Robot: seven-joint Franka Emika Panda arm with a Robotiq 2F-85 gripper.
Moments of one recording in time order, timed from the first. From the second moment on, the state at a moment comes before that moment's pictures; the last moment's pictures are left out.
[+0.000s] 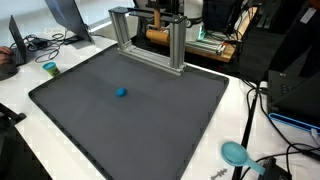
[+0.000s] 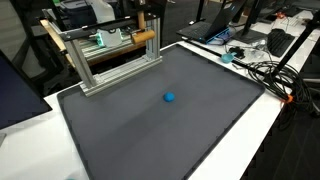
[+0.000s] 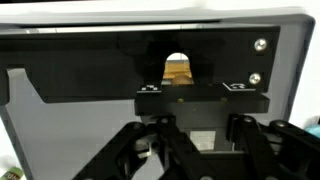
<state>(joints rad) 0.00 -0.56 -0.01 -2.52 0.02 2.01 0.04</state>
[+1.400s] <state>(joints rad) 0.03 -0.17 0.13 -2.23 0.04 2.25 0.31</state>
